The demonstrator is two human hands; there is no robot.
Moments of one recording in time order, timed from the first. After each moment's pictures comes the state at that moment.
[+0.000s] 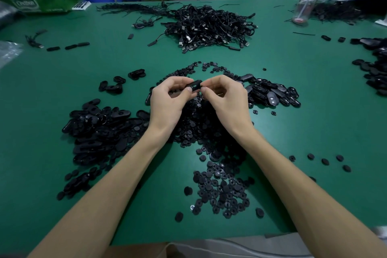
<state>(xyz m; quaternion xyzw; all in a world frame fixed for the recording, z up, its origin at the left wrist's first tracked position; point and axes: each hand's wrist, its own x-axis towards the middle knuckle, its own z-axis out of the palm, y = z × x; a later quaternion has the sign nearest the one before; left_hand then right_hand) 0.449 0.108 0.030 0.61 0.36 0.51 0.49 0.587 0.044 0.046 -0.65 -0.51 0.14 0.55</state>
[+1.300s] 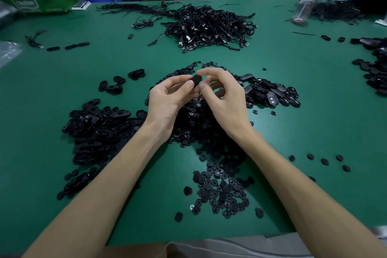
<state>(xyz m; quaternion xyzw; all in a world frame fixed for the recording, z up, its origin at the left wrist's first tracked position) 0.447 0.105 0.041 0.48 0.28 0.49 0.66 0.580 0.041 0.049 -0.58 -0.56 0.11 0.58</state>
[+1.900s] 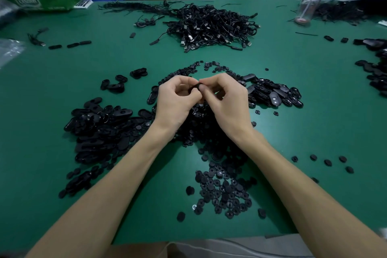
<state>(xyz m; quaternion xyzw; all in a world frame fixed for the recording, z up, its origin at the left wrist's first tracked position) 0.454 0.098 0.043 0.62 0.37 0.49 0.49 0.578 0.042 0.045 -0.60 -0.57 0.05 0.55</state>
